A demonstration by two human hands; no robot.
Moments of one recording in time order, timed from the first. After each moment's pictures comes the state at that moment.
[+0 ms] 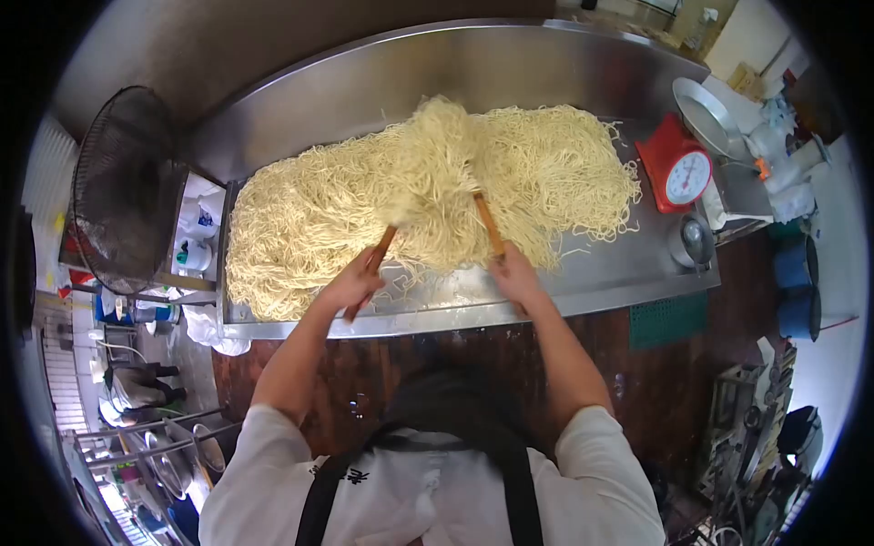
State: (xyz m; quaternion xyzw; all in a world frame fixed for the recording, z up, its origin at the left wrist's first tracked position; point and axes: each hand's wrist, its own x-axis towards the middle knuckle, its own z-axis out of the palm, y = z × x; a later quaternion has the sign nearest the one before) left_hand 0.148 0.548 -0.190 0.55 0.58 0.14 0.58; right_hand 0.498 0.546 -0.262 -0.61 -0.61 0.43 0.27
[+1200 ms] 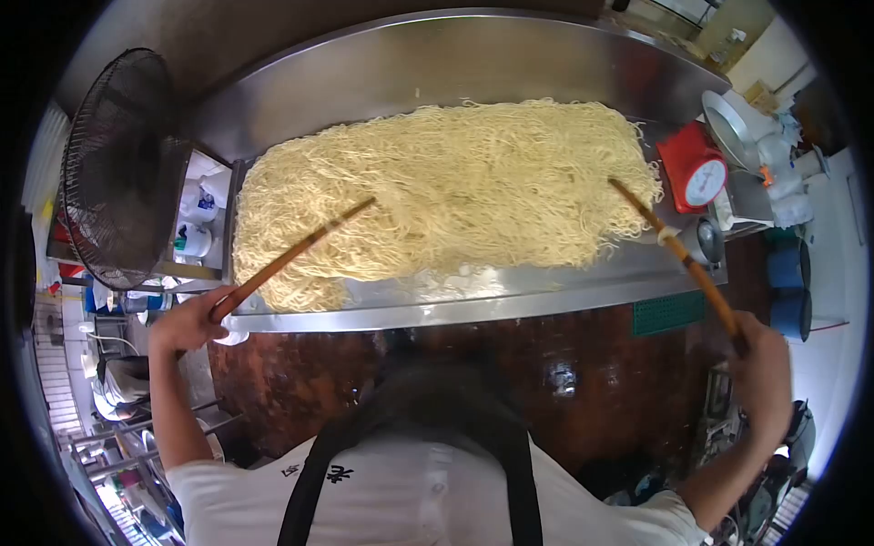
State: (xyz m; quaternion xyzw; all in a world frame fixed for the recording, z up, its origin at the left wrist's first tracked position) left_hand -0.104 0.482 0.036 0.62 0.69 -0.18 0.33; right_hand 0.563 0.415 0.116 -0.77 -0.64 0.06 -0.06
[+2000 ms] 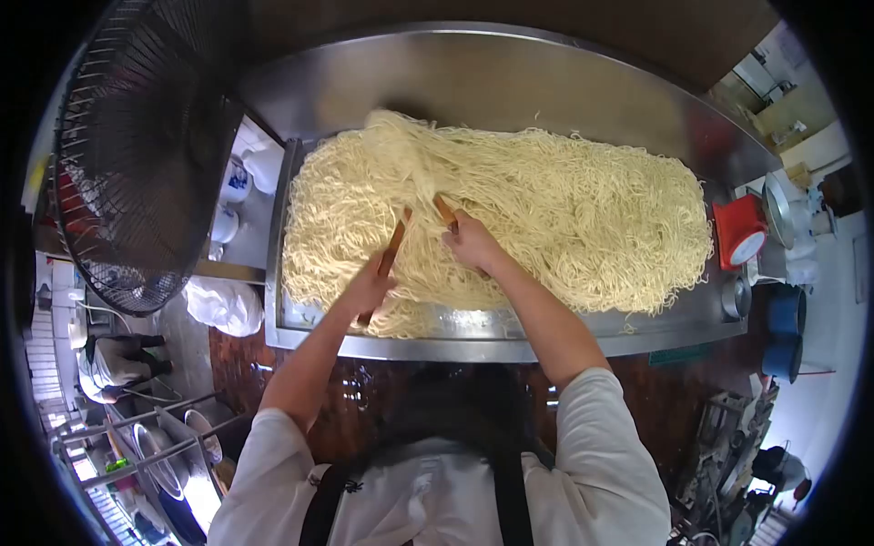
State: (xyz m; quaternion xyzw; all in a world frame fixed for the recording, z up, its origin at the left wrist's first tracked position) left_hand -0.185 0.569 -0.240 0.52 0.65 0.15 0.53; right_hand 0.077 0.676 -0.256 -0.52 -0.74 0.39 0.14
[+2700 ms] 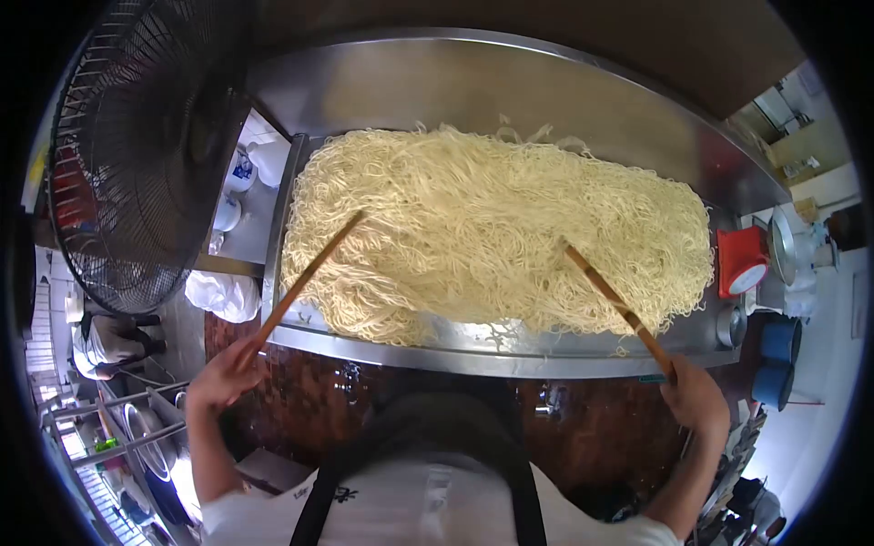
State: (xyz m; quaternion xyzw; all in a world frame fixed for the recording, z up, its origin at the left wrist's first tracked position) left_hand -0.322 0.425 -0.044 0.34 0.75 0.12 0.56; right_hand 0.337 0.548 0.026 -0.68 -0.65 0.23 -0.25
